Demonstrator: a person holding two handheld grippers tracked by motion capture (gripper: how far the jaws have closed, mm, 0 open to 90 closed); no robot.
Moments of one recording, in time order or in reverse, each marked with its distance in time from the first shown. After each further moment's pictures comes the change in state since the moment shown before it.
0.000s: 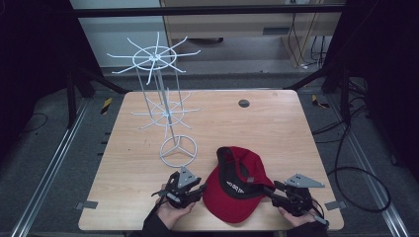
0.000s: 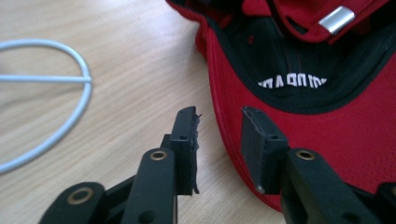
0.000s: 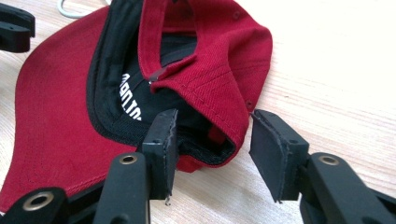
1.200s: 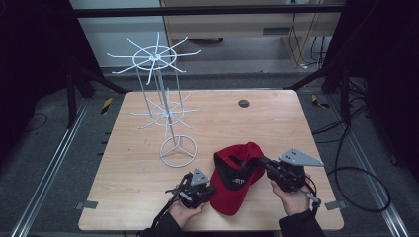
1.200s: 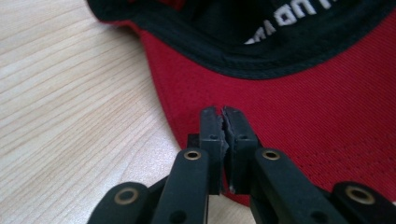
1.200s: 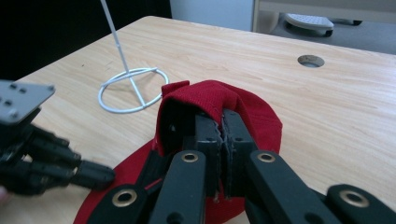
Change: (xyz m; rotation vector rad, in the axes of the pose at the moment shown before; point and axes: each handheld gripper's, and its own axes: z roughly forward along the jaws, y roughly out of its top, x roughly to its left) left arm -0.011 -0.001 0.031 0.065 -0.124 -0.001; right arm 0.027 0.084 -0.013 -0.207 0.012 -0.071
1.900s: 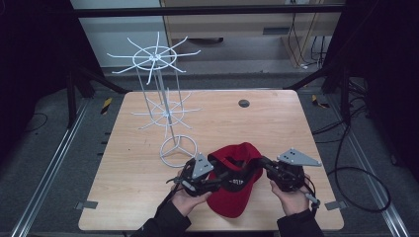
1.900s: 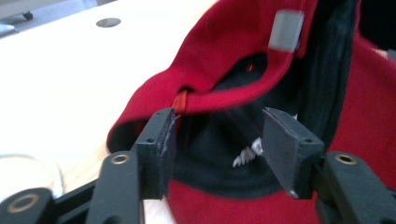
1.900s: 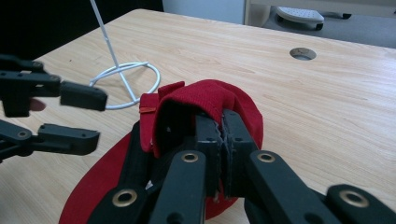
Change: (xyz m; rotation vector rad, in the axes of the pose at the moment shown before) left arm -0.014 0.061 -0.021 -0.225 0.053 0.131; right arm -0.001 -0.003 0.002 0.023 -0.025 0.009
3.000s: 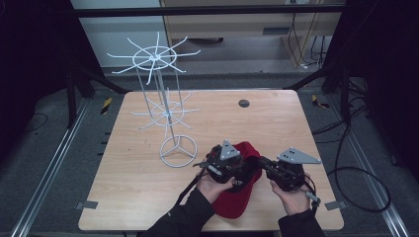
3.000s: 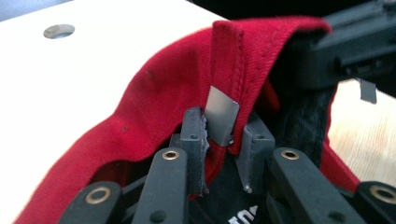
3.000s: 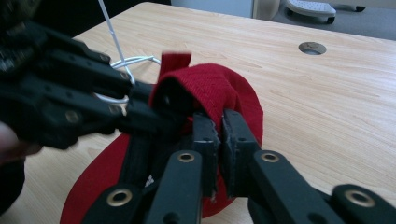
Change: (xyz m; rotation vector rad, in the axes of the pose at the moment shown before) left arm -0.012 0.048 0.038 0.042 -0.076 -0.064; right arm -0.004 0.000 0.001 0.021 0.037 -0.004
